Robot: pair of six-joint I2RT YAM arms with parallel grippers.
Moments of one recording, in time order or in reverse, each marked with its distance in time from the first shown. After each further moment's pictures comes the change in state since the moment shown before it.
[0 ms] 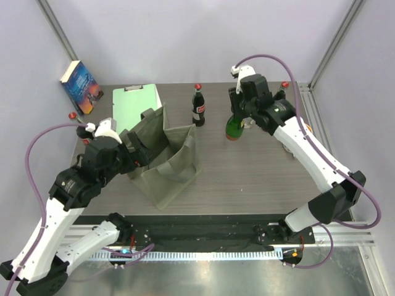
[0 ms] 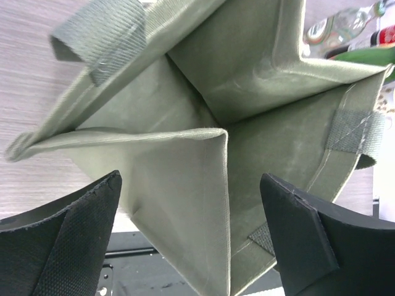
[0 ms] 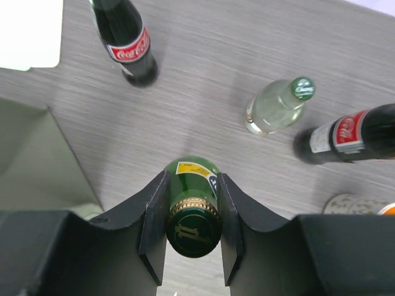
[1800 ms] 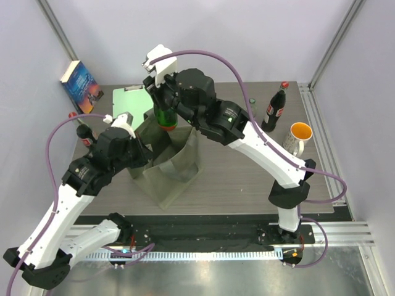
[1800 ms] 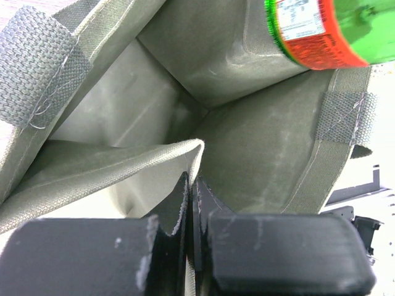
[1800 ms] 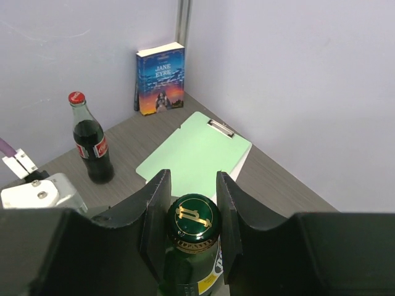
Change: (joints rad) left arm 0.000 0.103 -0.004 0.080 0.141 0.071; right arm 0.566 0.414 0.883 0.124 0.130 -0.246
